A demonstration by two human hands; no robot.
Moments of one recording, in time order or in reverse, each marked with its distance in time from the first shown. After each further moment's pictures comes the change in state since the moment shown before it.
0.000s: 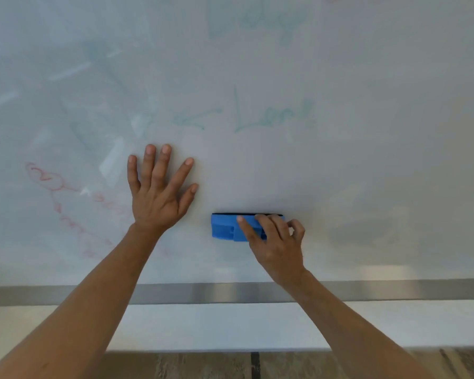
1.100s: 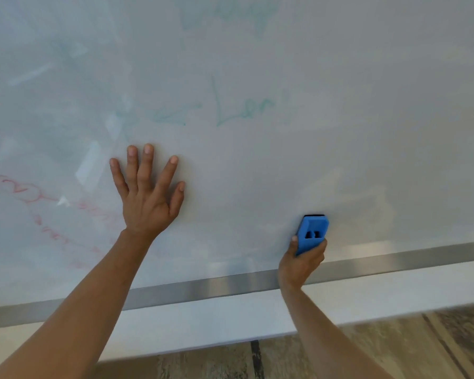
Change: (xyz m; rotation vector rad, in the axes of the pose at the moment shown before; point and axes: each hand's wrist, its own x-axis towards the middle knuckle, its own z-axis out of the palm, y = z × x) left_hand 0.000 0.009 -0.003 -0.112 -0.017 -0.041; right_hand -0.068 -0.014 -0.008 0.442 0.036 1.620
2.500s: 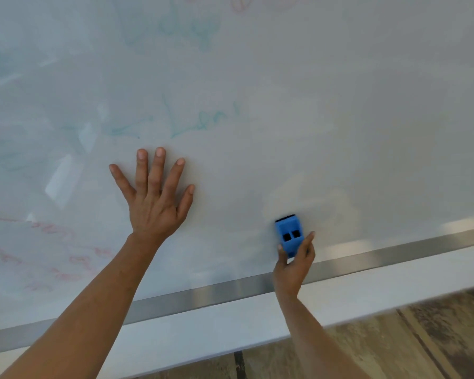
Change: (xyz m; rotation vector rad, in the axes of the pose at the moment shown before) left_hand 0.029 0.070 0.024 -0.040 -0.003 -0.003; right_hand 0.042 0.017 -0.040 -0.062 -0.114 -0.184
